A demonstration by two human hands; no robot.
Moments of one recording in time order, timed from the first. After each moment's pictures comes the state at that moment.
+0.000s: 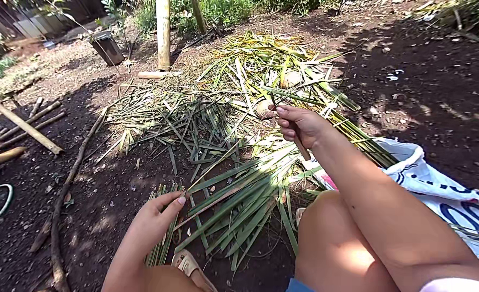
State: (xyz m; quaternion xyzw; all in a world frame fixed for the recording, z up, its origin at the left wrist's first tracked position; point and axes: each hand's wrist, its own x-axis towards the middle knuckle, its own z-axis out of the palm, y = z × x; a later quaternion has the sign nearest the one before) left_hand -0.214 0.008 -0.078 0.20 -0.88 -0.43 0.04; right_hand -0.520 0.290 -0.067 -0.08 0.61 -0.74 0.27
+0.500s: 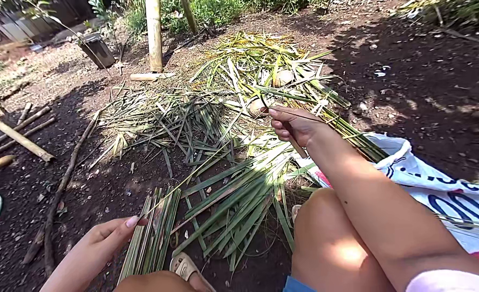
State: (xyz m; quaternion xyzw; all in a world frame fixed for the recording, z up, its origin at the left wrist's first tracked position) left_hand -0.161 -0.053 -0.065 0.21 -0.83 -0.51 0.00; right_hand -0.529 0.298 -0.069 -0.07 0.61 -0.73 0.30
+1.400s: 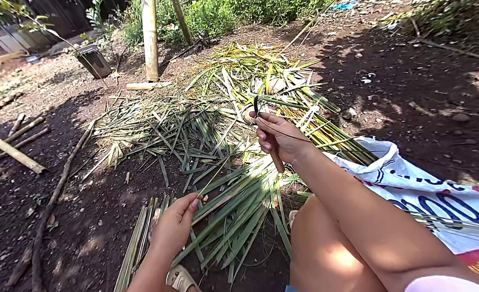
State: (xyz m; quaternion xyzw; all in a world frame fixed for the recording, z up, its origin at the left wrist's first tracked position) left_hand -0.257 0.044 -0.124 0.10 -0.92 -0.36 0.10; right_hand -0.484 0.285 -0.067 -0.14 0.55 -0.80 0.22
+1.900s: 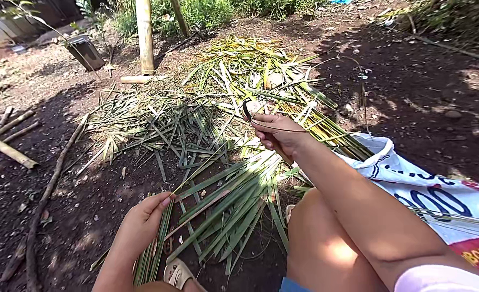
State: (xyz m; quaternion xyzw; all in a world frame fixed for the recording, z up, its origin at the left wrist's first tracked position) left_hand -0.232 -0.008 -0.106 0.09 -0.94 -0.31 0.12; right_hand -0.494 0.283 -0.063 -0.13 0.64 -0.71 0.27
